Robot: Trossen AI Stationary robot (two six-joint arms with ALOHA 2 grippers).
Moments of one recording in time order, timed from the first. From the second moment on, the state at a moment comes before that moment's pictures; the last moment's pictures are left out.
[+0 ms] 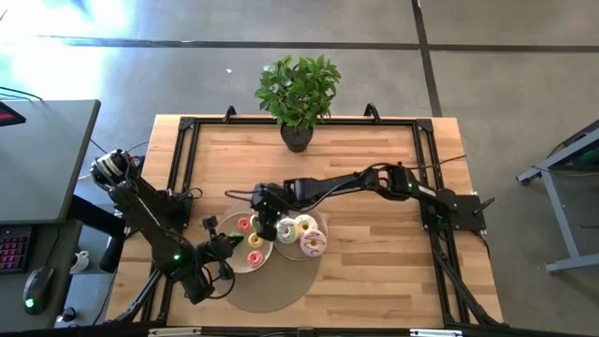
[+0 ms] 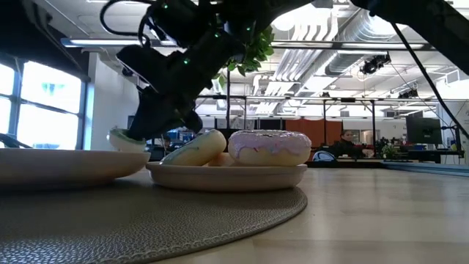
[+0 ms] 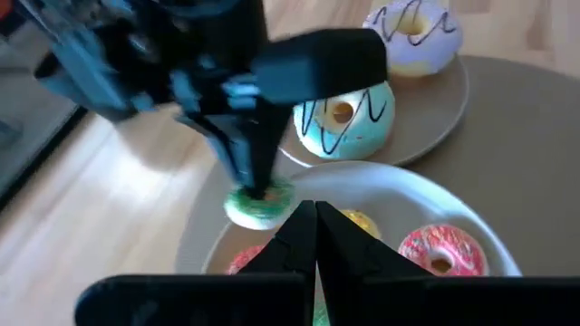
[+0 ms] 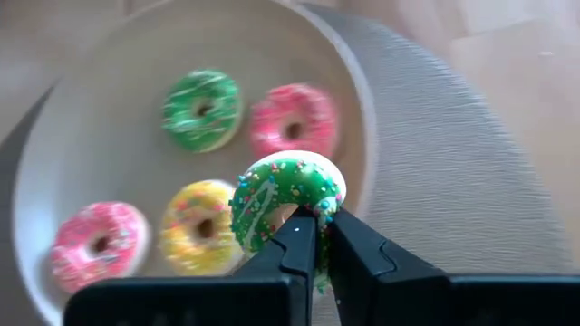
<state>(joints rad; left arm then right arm) -0.93 1.47 0.91 -0.85 -1.01 -1.08 0.03 2.38 1.95 -0.41 -0.12 0.29</state>
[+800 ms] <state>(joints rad) -0.67 1.47 0.77 -0.52 -0.83 -0.76 0.01 2.39 1.95 -0.41 -0.22 0.17</state>
